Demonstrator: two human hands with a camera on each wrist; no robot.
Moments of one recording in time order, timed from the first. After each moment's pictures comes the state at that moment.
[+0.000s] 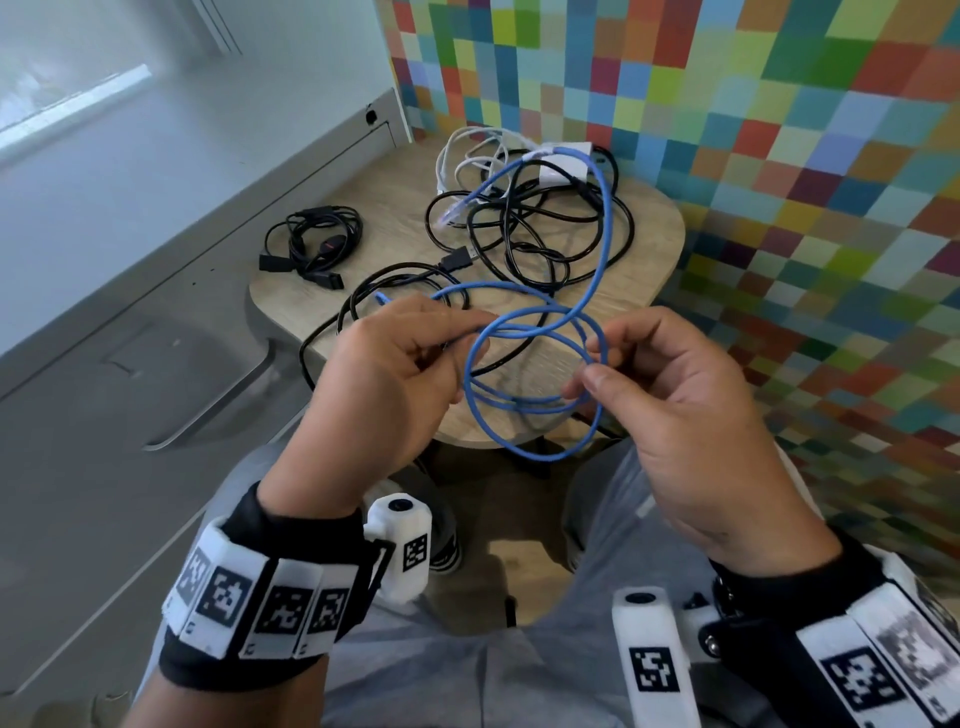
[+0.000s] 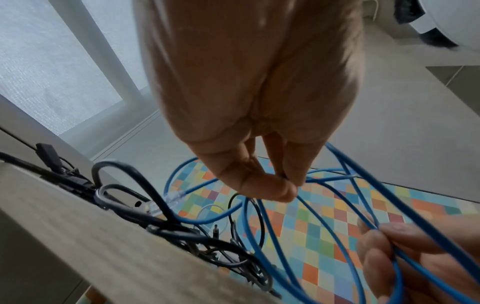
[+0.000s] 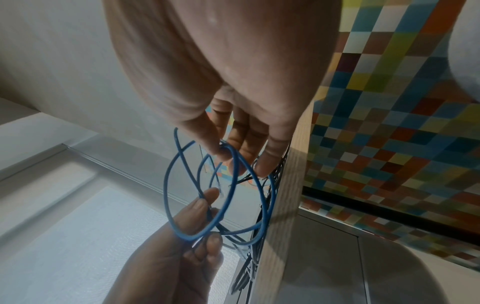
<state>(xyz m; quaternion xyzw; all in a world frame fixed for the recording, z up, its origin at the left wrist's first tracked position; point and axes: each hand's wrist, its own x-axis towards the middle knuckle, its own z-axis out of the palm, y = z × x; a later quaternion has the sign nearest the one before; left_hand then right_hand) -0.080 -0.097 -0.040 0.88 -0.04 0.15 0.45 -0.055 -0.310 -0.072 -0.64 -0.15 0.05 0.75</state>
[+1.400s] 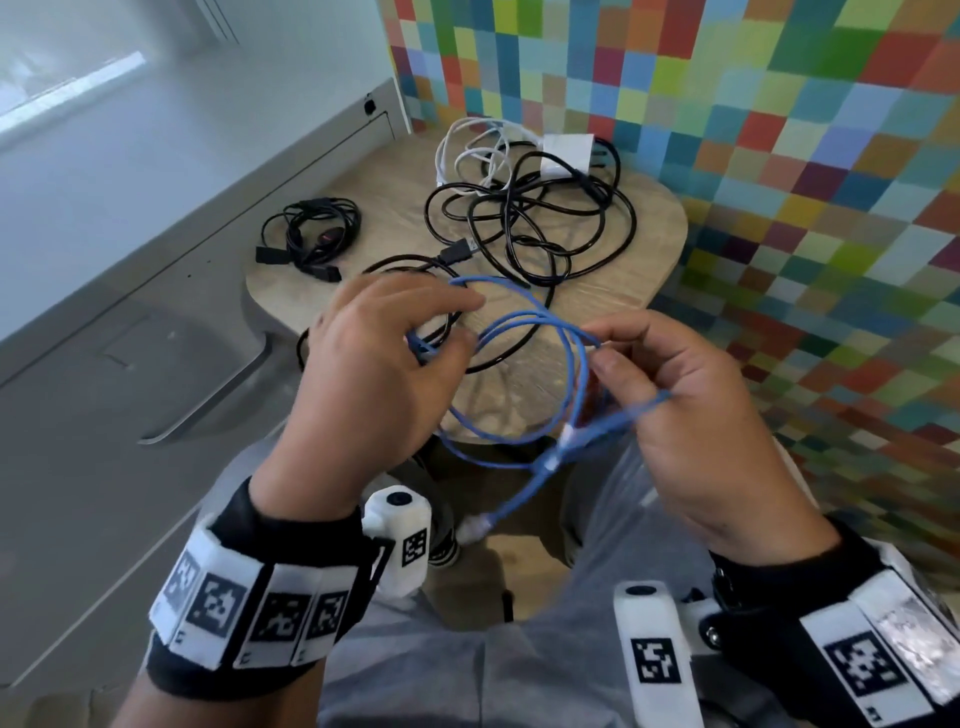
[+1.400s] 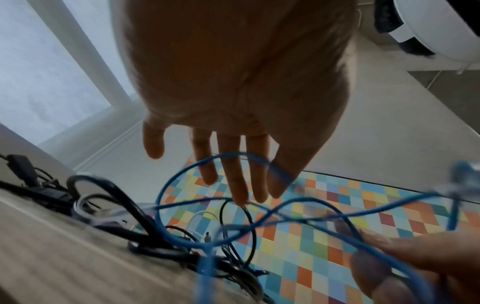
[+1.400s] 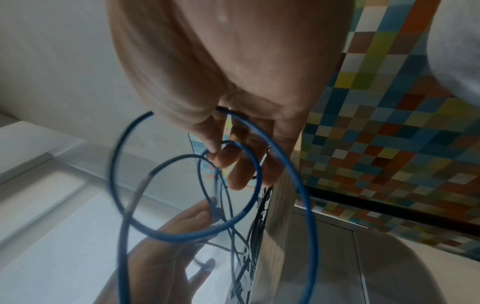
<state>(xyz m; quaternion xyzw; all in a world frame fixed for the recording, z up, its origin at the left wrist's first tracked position) -0.080 -0.096 -0.032 0.93 0.02 0.21 0.29 -0.051 -0.311 -0.076 -0.65 -0.14 0.07 0.74</state>
